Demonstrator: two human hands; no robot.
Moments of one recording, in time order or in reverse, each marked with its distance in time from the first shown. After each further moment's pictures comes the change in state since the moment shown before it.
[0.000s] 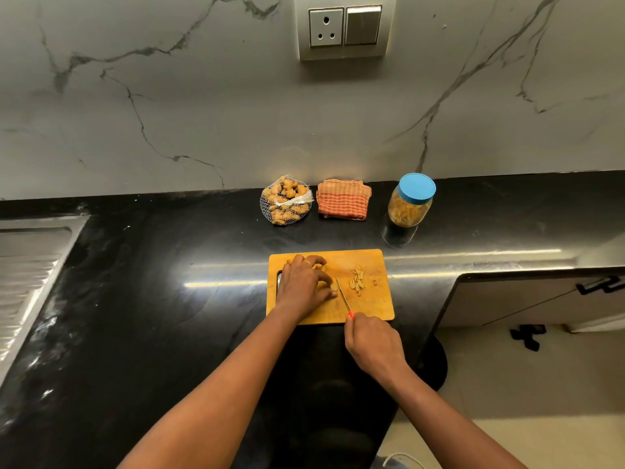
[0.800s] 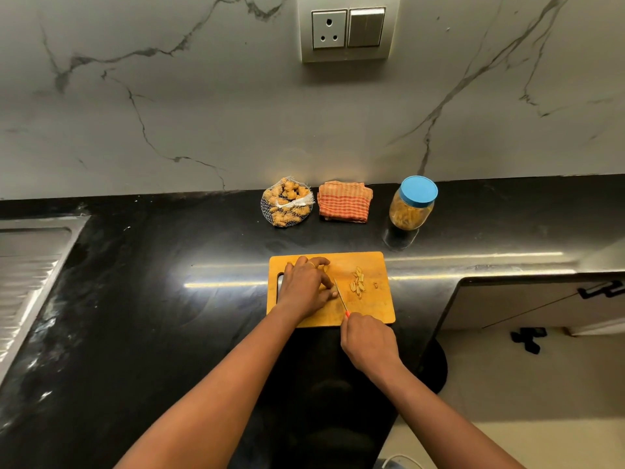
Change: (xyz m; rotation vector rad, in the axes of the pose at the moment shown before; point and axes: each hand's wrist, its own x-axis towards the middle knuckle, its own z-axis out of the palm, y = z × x) left_hand 0.004 0.006 -0.009 -0.010 -0.062 -0.006; right_hand 0.011 -0.011 -0.002 -0.049 -0.083 0.020
